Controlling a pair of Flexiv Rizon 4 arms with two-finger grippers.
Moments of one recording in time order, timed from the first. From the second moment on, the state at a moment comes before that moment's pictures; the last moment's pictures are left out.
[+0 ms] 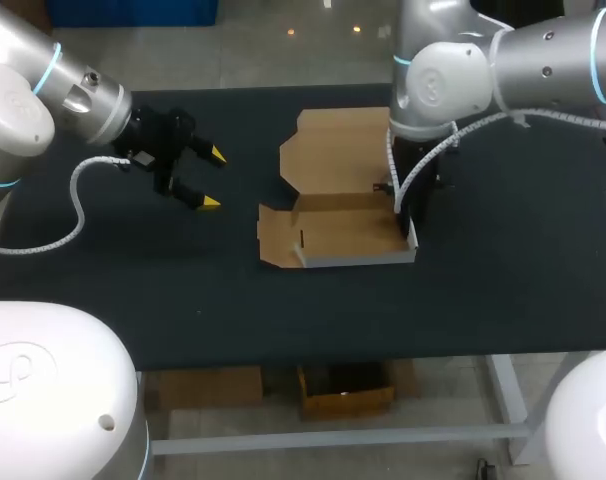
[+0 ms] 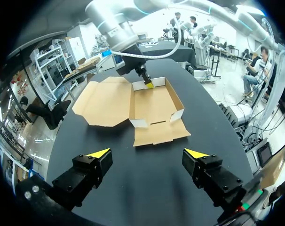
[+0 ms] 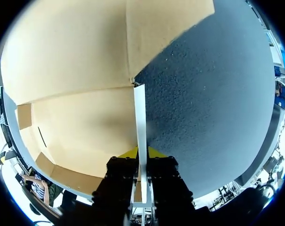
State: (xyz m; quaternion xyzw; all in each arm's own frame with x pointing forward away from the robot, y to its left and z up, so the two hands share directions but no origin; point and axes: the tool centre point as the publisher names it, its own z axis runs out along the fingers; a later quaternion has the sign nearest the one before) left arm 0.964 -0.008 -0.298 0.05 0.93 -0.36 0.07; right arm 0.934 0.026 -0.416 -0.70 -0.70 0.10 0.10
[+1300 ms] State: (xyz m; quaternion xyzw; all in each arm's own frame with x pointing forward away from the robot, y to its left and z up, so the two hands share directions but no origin) left arm 0.964 -0.008 -0.298 0.05 0.93 -0.36 0.07; right arm 0.938 0.028 -0.413 -0.73 -0.69 0.03 0.02
